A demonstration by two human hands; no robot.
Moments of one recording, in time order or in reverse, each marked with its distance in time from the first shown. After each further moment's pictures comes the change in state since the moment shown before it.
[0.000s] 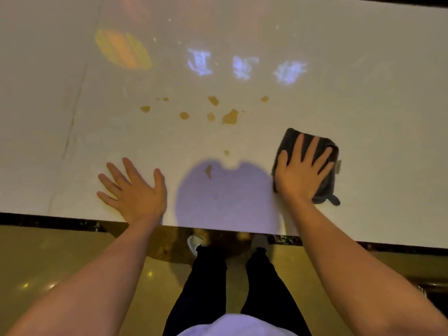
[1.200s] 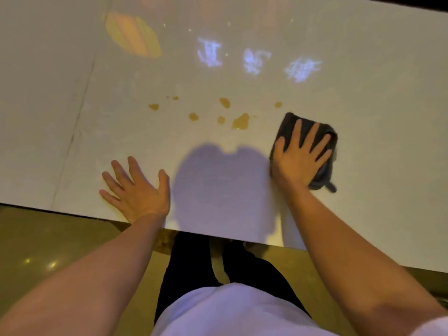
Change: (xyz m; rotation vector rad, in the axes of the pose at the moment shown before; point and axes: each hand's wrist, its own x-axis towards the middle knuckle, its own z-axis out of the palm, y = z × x) left_hand 0.000 0.004 -0.006 0.068 -0.028 -0.059; right_hand 0.042 -0.046 0.007 -0.013 0.007 -0.001
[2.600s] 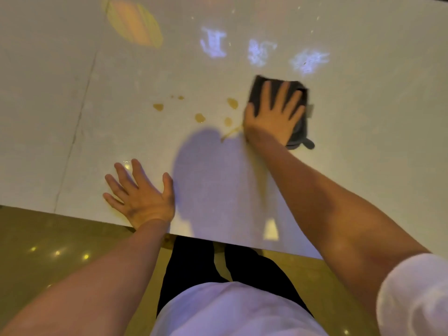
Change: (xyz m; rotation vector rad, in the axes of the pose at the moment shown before) left_hand 0.001 0.003 -0.003 -0.003 0.008 -0.021; right_hand 0.052 -0.105 0.011 0.015 -0.029 -0.196
